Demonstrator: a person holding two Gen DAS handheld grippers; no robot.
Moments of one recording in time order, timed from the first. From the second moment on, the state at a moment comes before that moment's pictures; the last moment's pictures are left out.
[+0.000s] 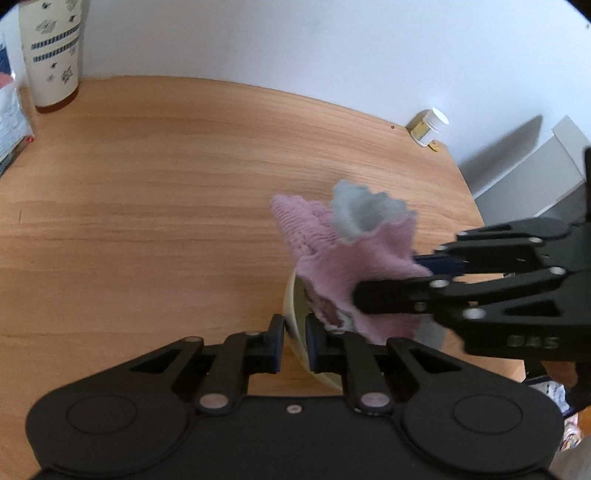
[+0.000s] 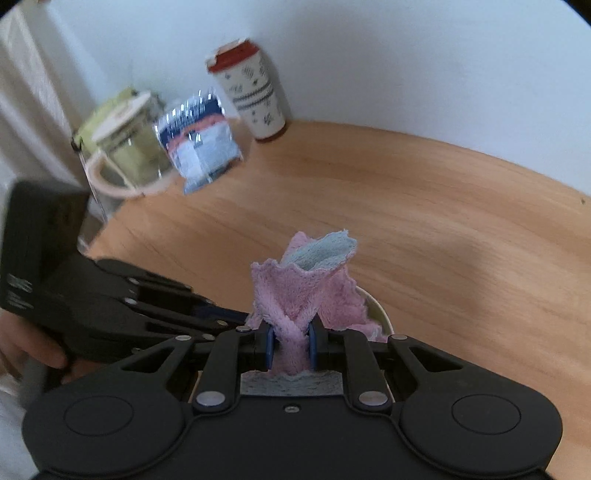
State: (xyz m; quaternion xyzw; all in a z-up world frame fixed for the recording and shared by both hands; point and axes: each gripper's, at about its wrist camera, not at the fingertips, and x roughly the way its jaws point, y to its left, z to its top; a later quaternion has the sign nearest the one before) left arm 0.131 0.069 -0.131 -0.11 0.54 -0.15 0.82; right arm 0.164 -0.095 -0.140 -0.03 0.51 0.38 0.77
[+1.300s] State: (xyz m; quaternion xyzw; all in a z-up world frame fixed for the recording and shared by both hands) left arm 0.142 0.072 -0.132 -0.15 0.54 -0.15 0.81; right arm 0.176 -0.073 -0.157 -0.08 0.60 0.39 0.69
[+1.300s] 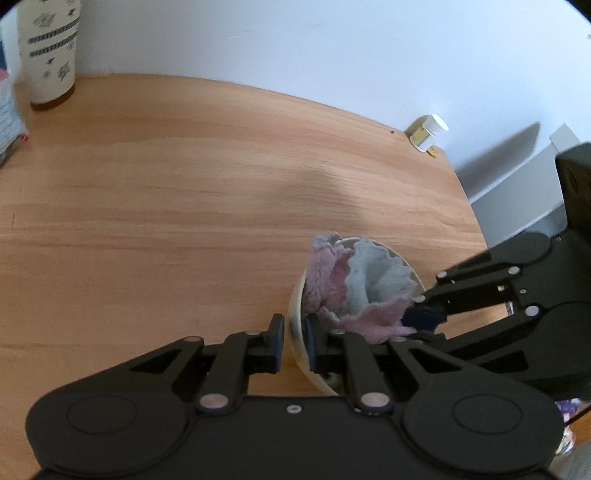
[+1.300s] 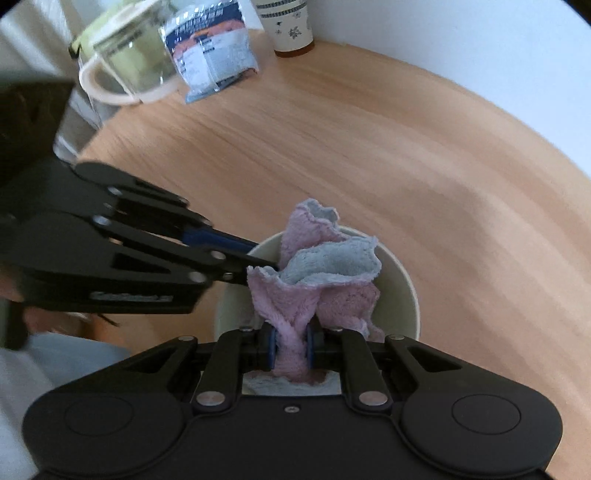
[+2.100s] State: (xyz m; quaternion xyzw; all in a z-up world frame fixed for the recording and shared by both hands) left arm 0.145 0.070 -0.133 -0.16 0.55 -0.12 0.81; right arm 0.152 -0.040 -0.182 -0.20 0.58 0.38 0.69
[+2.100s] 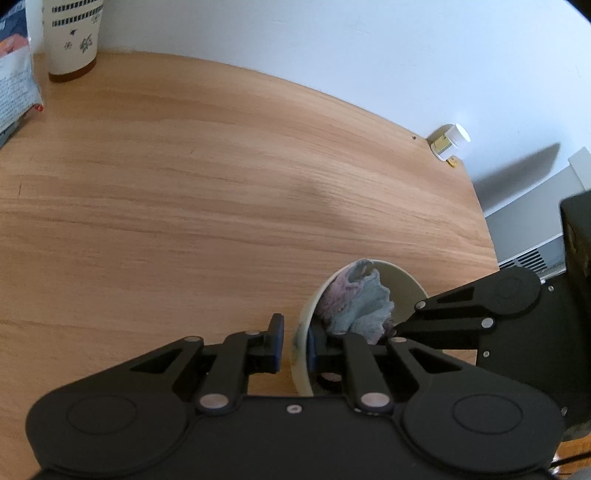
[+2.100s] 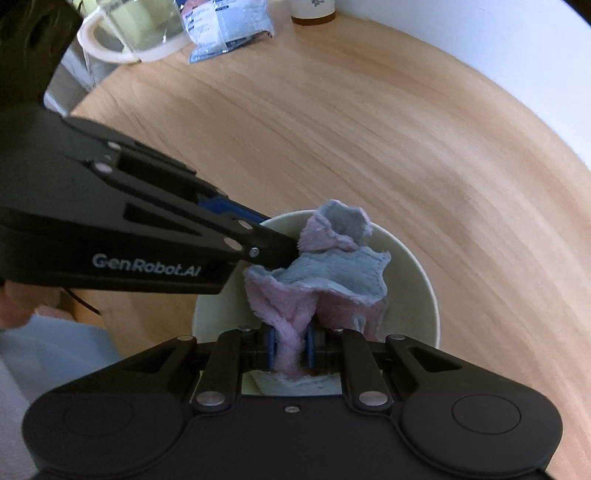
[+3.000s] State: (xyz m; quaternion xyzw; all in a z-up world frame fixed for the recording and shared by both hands) left arm 0.149 0.058 -0.128 -0.10 0.55 -0.17 0.81; right arm 0.147 -0.033 -0.174 -0.32 0.61 0.37 0.63
